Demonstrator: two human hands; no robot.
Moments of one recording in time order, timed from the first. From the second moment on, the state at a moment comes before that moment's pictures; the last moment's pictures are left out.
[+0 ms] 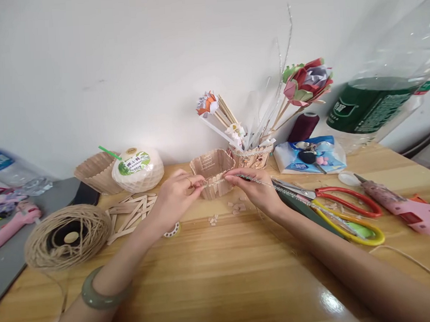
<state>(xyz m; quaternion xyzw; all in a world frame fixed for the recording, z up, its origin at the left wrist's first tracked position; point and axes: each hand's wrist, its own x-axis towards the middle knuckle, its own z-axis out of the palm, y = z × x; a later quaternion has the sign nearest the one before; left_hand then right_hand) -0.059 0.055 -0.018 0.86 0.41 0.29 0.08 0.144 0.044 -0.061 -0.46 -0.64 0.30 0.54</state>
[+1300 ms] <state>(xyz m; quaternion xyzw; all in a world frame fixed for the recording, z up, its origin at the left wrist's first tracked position) -0.043 0.003 0.021 0.78 0.52 0.28 0.20 0.137 -0.007 -0.011 -0.47 -0.62 0.42 0.47</state>
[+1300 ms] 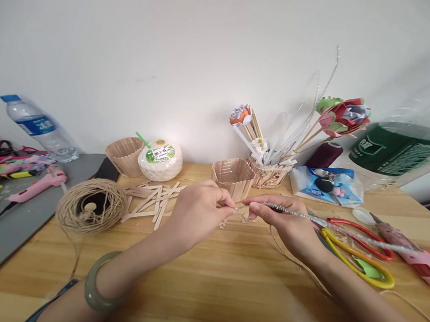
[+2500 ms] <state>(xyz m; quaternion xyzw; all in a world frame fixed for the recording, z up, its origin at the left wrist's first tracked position) -0.049 0.018 0.011 0.54 0.26 0.09 0.79 0.144 -0.010 -0.015 -0.41 -0.78 0.32 0.35</state>
